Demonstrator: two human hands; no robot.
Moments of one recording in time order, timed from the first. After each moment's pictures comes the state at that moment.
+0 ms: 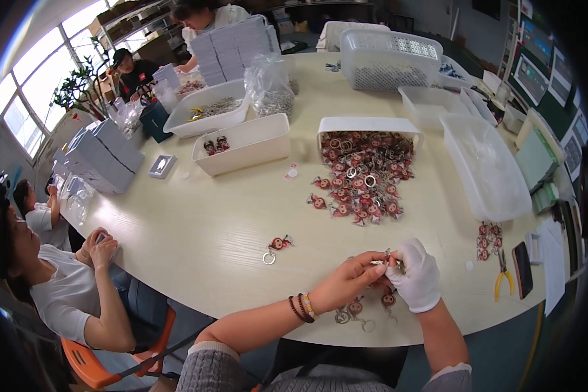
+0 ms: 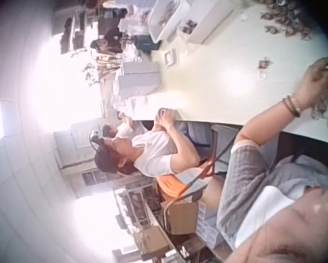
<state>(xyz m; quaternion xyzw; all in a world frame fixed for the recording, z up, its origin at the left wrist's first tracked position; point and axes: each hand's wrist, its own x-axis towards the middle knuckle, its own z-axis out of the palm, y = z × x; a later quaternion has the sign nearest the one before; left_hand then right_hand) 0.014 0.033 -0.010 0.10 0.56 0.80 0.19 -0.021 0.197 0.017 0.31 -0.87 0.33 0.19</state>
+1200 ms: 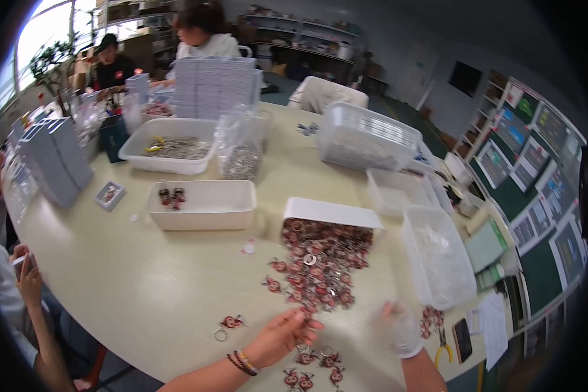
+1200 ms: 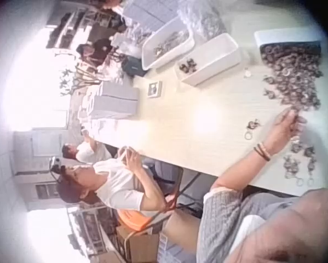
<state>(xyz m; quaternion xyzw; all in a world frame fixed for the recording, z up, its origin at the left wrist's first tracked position) -0.026 -0.011 -0.012 -0.01 0.27 0.94 0.20 -0.079 0.238 0.061 0.10 -0.65 0.73 -0.19</state>
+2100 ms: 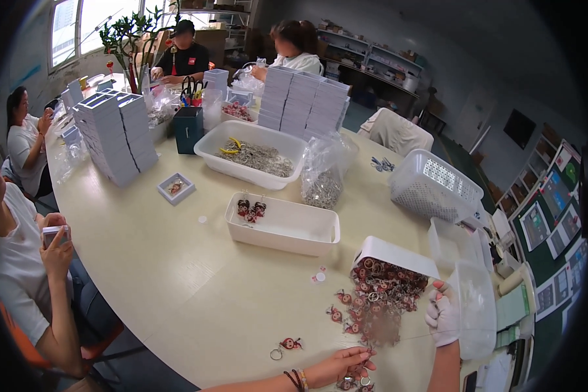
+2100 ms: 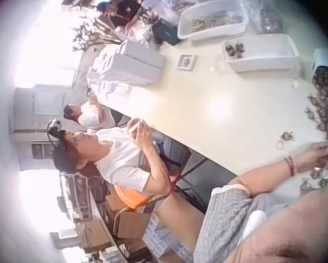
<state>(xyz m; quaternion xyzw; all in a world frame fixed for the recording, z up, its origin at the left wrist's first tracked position) -0.016 -0.011 -0.043 0.00 0.23 0.93 0.28 -0.165 0.157 0.092 0.05 -0.63 0.76 -0.14</state>
